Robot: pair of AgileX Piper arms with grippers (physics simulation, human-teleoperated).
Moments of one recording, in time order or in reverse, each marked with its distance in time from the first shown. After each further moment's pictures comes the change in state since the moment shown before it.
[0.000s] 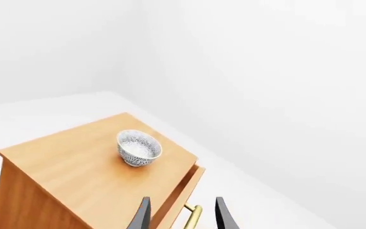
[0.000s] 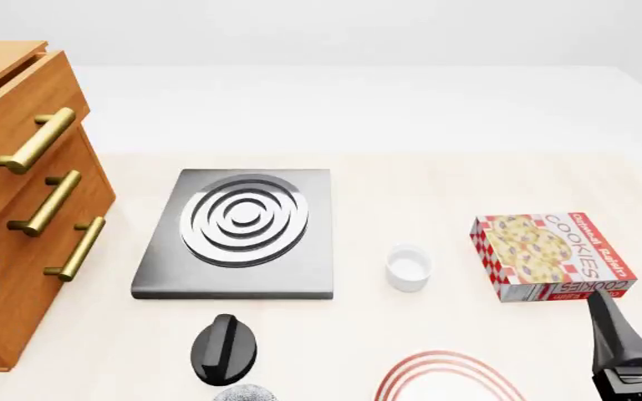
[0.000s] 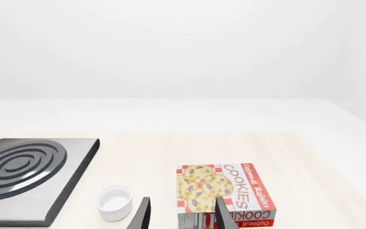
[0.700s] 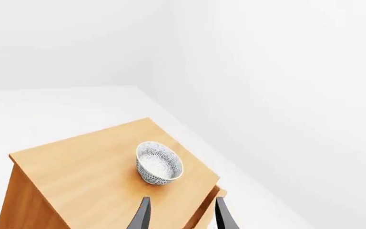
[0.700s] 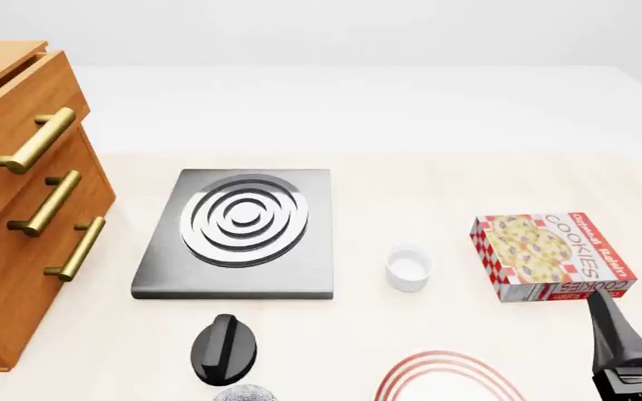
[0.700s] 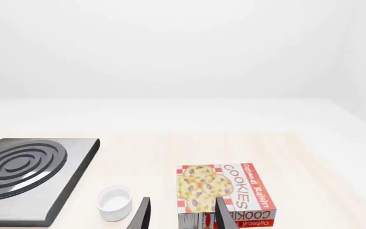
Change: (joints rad) left arm 0.116 0.218 -0.053 -0.106 -0.070; right arm 0.000 -0.002 -0.001 0.003 0.000
